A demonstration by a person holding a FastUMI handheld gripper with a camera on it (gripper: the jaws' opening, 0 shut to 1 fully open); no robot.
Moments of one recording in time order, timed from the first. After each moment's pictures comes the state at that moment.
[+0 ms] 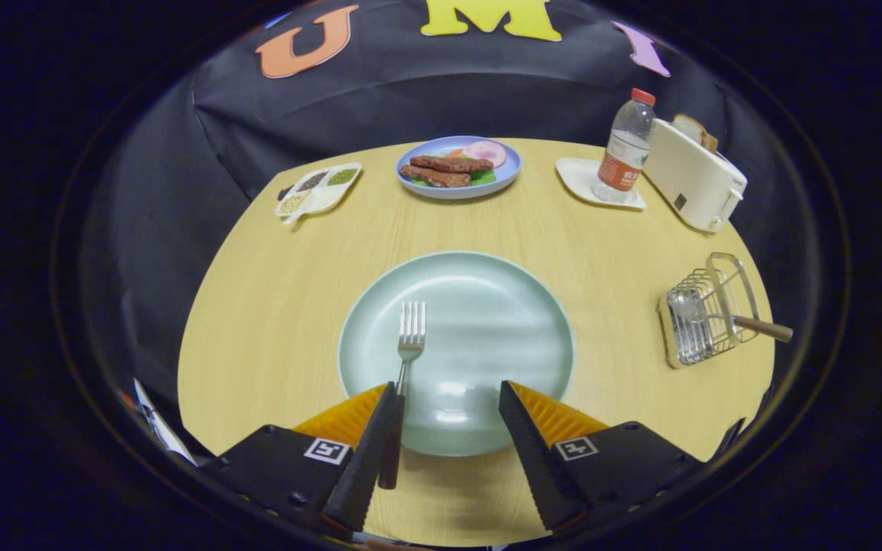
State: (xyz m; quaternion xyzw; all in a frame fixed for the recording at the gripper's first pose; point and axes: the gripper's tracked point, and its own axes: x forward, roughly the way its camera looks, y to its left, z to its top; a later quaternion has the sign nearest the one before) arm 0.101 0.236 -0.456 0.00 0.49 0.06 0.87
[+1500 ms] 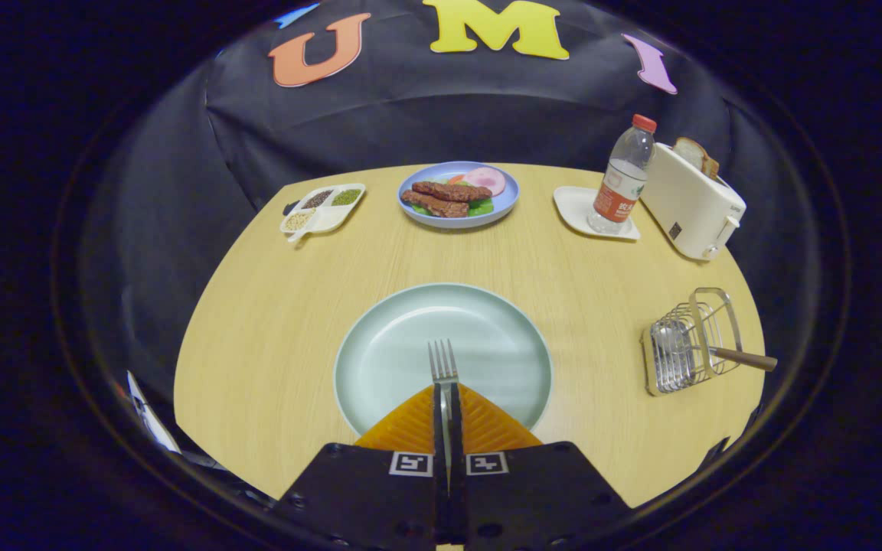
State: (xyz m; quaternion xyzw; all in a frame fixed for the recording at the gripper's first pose) arm 0.124 0.217 -0.433 -0.01 0.47 0.08 0.88
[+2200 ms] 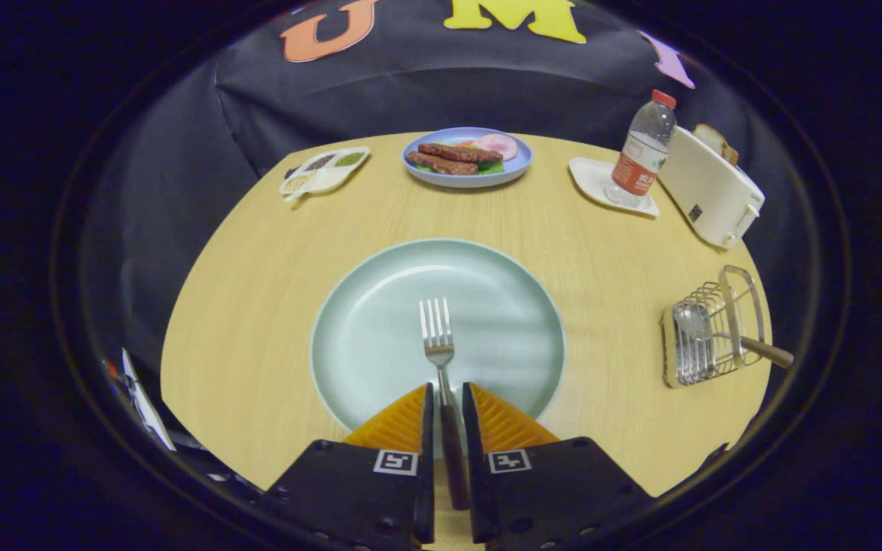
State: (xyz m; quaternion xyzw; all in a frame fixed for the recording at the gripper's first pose) arm 0.103 0.207 -0.474 -0.04 0.50 0.09 0.86
